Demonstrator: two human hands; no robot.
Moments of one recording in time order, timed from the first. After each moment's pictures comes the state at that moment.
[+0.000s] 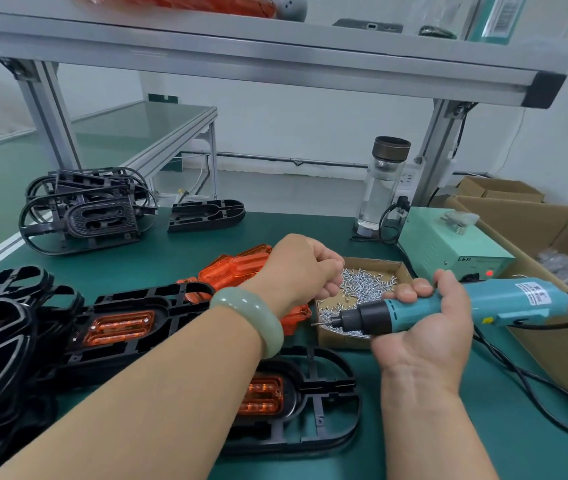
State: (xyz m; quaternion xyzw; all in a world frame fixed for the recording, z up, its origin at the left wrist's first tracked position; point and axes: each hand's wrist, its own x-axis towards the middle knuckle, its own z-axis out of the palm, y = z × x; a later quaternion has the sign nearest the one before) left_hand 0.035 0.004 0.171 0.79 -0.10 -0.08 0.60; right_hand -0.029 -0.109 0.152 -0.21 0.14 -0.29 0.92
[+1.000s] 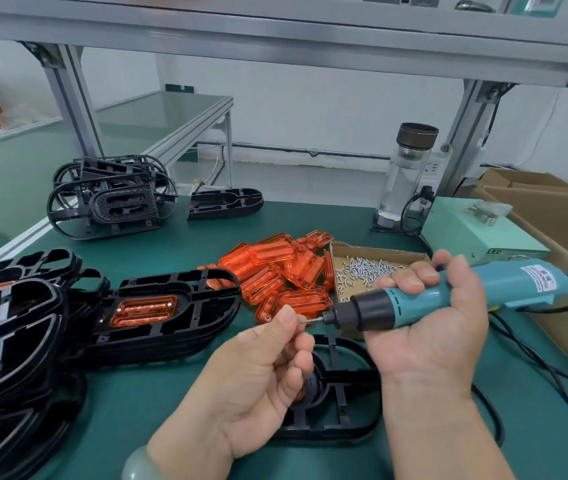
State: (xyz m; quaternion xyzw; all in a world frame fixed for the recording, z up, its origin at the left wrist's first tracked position) left_hand -0.070 0.065 0.138 0.41 0.11 -0.22 0.88; right_hand -0.043 -0.077 0.157 -0.18 0.05 -0.22 0.96
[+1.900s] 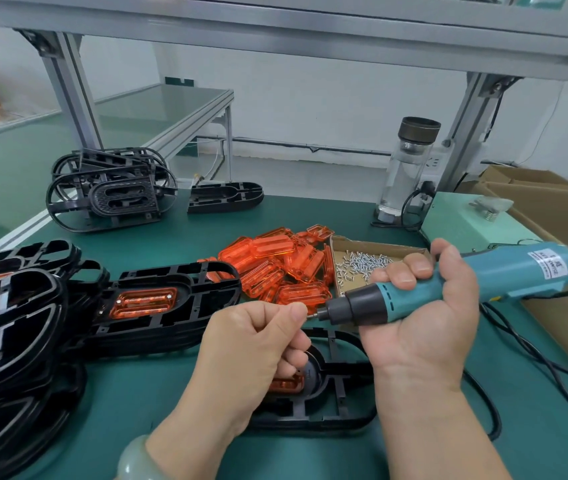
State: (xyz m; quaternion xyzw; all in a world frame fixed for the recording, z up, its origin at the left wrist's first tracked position) left_hand -0.068 0.066 0.129 0.66 0.00 -0.01 0.75; right_hand -0.045 -0.071 0.154 -0.22 0.00 -0.24 0.95
